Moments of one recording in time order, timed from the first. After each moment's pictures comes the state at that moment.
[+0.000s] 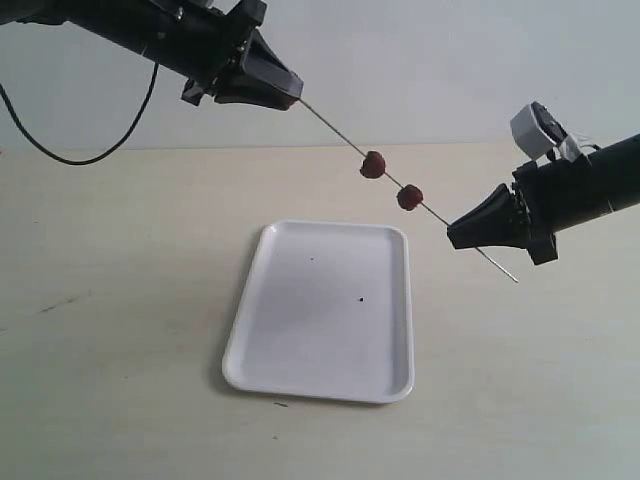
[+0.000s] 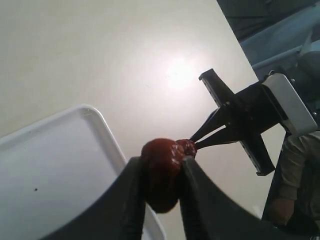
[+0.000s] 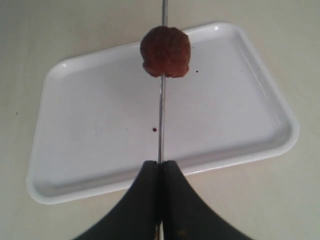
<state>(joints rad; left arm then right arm) -0.26 2.22 -2.03 -1.02 1.22 0.50 -0.25 2.05 -1.21 1.13 1.17 -1.96</state>
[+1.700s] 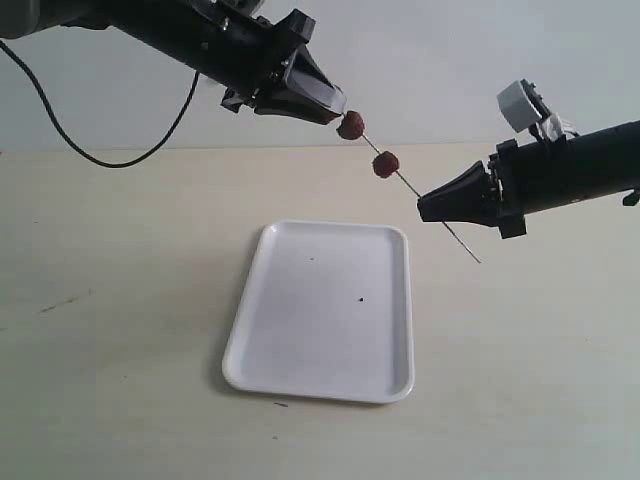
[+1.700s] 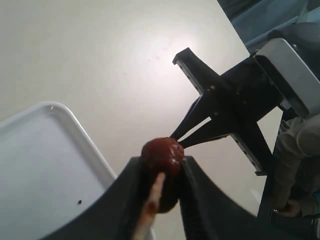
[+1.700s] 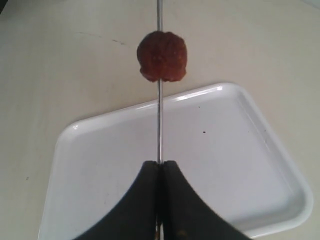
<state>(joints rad) -0.35 2.22 -2.03 -1.00 1.21 0.52 -0.21 2.05 -1.21 1.31 1.22 -1.97</state>
